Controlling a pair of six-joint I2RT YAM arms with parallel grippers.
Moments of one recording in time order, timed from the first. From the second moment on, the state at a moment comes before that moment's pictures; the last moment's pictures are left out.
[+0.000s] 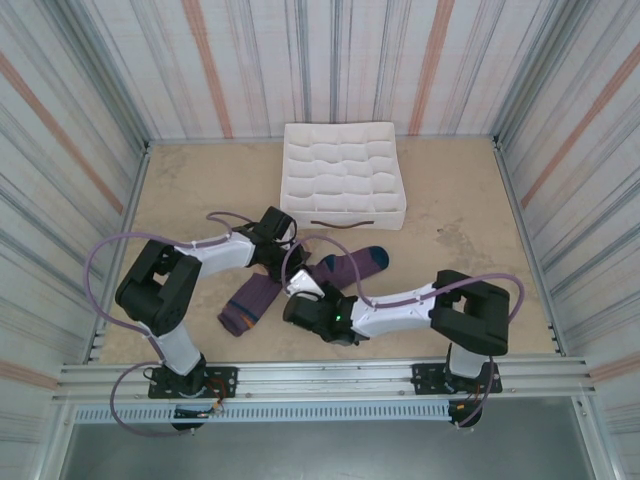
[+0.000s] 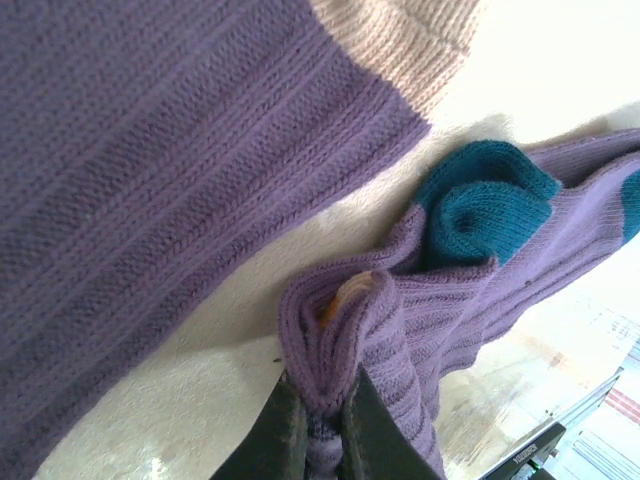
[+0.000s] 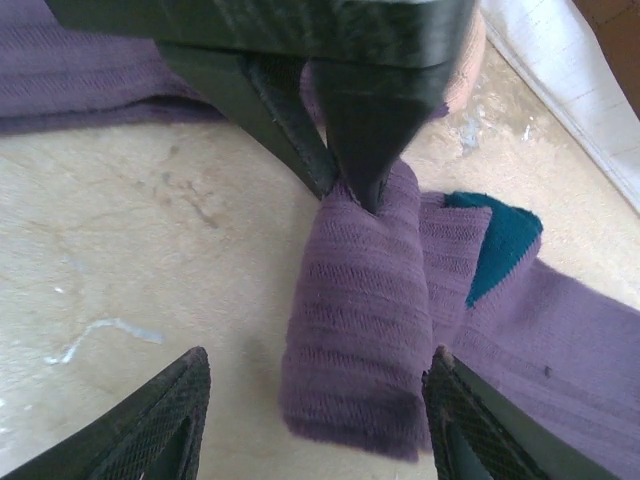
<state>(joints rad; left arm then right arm) -0.58 1.72 0.93 -0.35 0.46 -0.92 1.32 1.74 0.89 -0.20 0.74 0.28</state>
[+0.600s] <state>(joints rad) -0.56 1.70 0.93 -0.35 0.47 -0.91 1.32 1.89 0.96 -0.21 0.88 0.20</state>
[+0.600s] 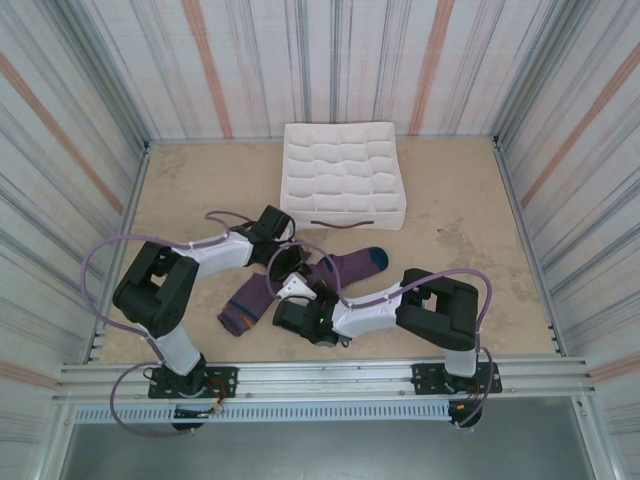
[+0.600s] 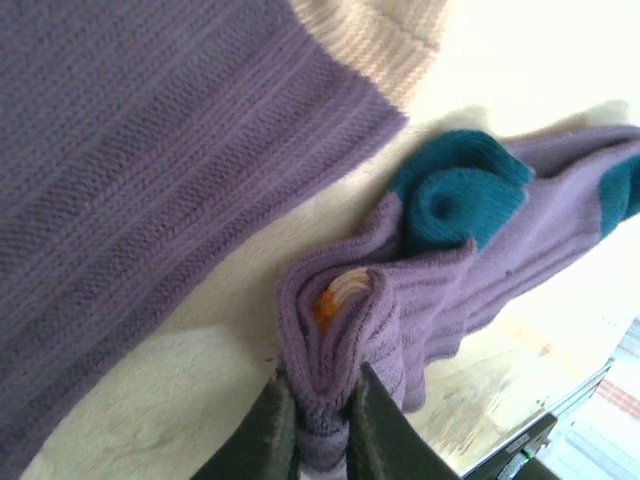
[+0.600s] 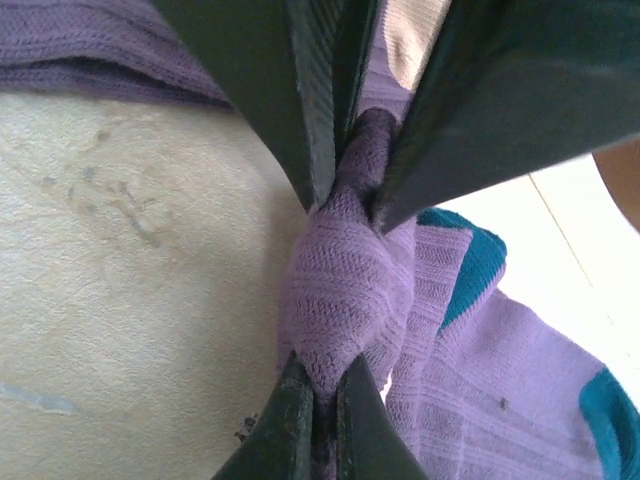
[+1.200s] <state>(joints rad) -0.48 1.53 0.90 -0.37 0.50 -0.89 1.08 1.65 0.78 -0.11 0.49 0.30</state>
